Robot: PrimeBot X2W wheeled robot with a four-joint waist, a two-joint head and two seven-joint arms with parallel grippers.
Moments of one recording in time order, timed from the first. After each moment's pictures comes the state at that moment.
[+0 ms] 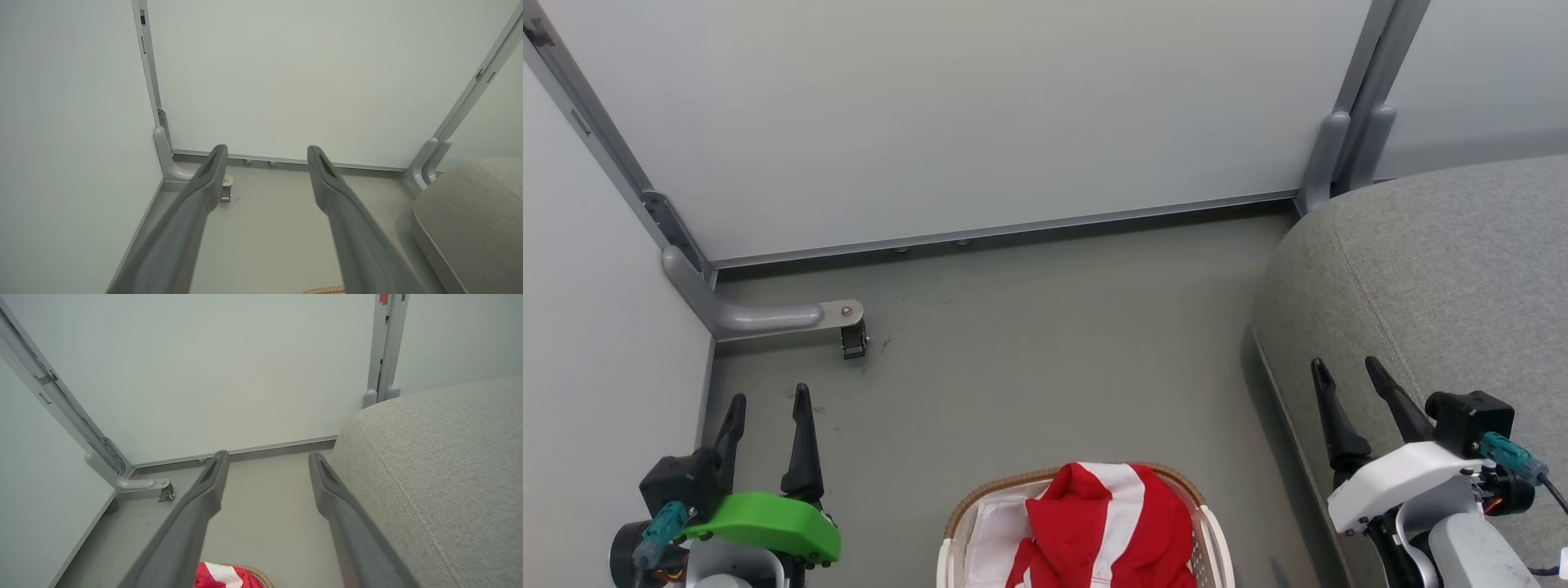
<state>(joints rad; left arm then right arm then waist) -0.09 0.08 -0.01 0.32 -0.29 -0.11 -0.20 -0.16 -0.14 0.07 0.35 0.38 0.13 -0.20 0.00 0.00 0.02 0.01</state>
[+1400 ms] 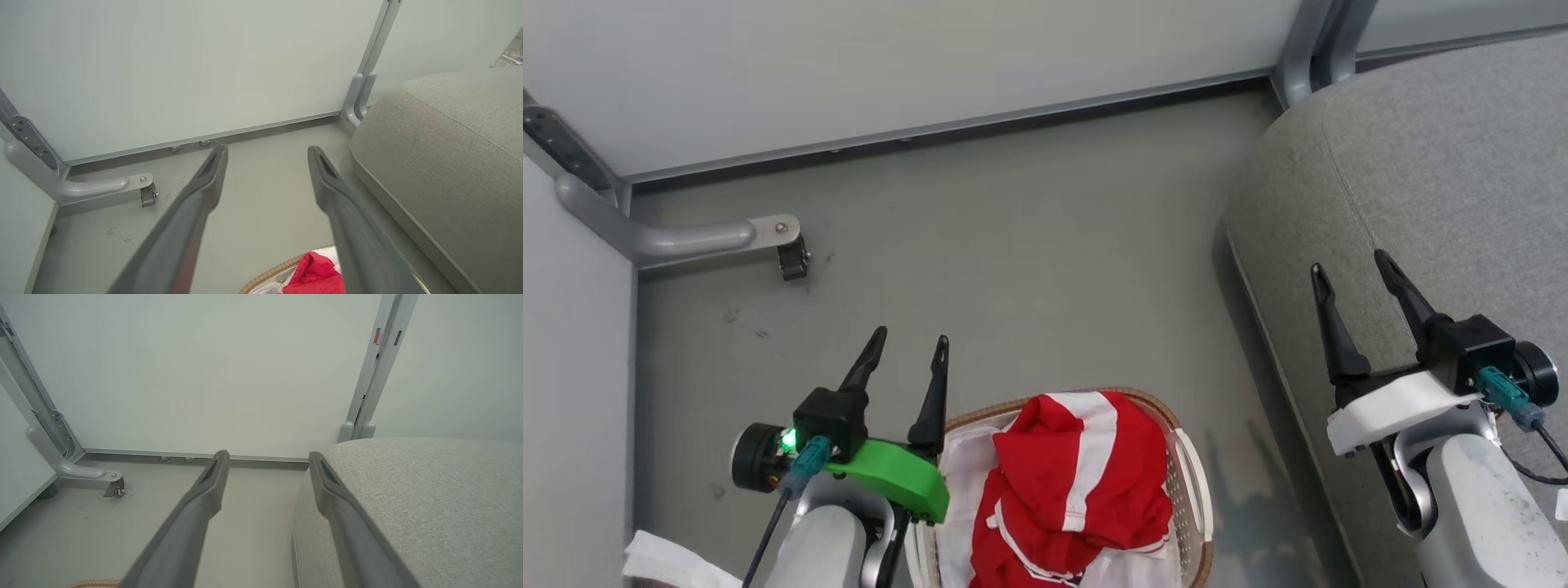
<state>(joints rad) -0.25 0.05 -0.26 0.43 -0.19 -0.13 -0.26 -0.28 -0.14 0.04 0.27 0.13 0.13 -0.26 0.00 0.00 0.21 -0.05</state>
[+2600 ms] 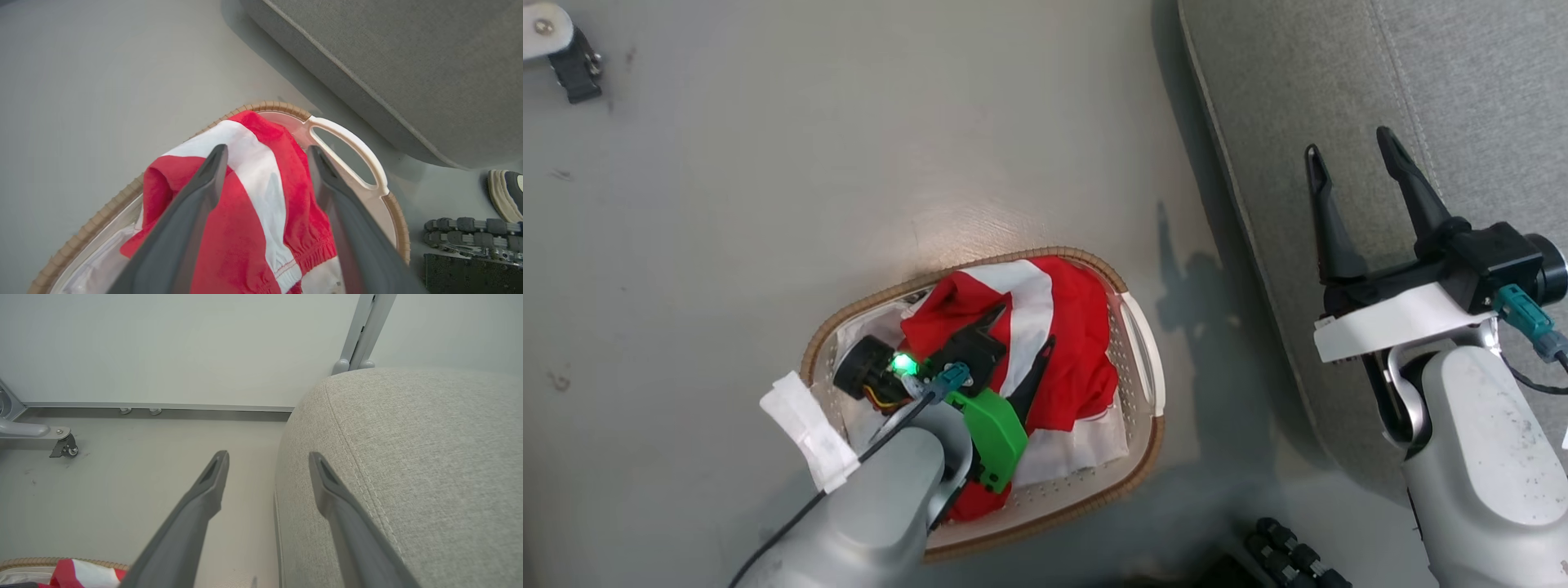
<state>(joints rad) -0.64 0.06 -0.82 0.86 -0.37 -0.13 -0.26 -0.44 -0.11 0.05 0.17 0.12 0.13 -0.26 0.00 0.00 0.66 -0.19</state>
